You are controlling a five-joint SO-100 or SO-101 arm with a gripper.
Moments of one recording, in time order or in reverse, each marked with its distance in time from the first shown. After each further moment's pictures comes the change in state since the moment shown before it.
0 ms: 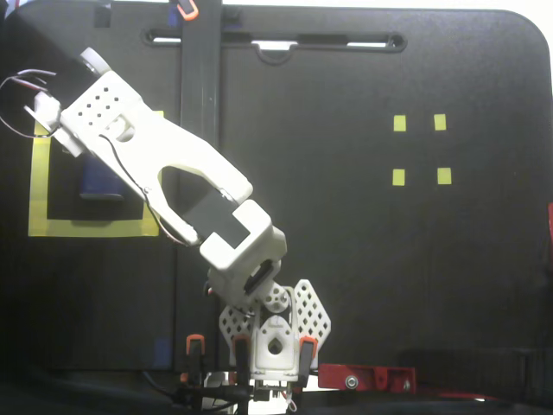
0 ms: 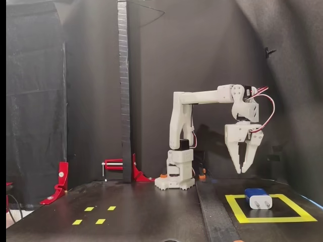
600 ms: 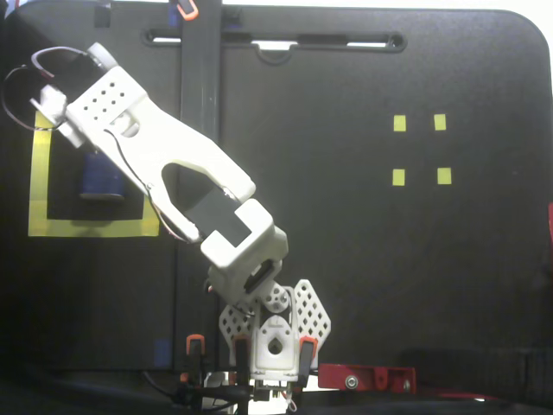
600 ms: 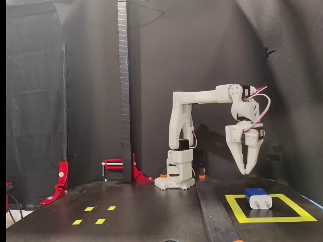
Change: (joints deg) arm 2.3 0.0 1.1 -3.7 51.2
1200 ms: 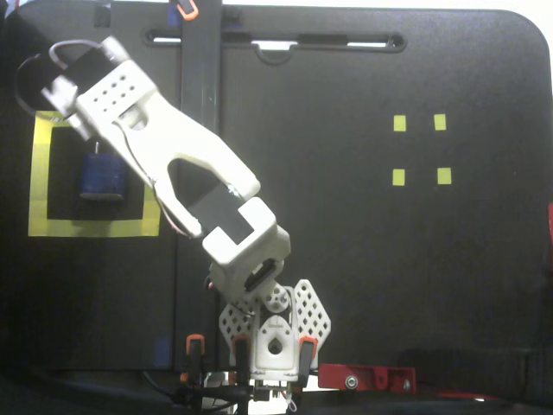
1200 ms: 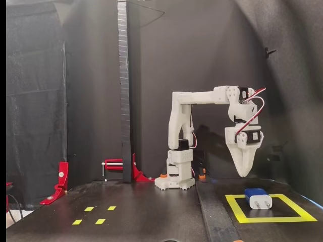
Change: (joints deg) arm 3.0 0.0 0.6 -0.9 4.7
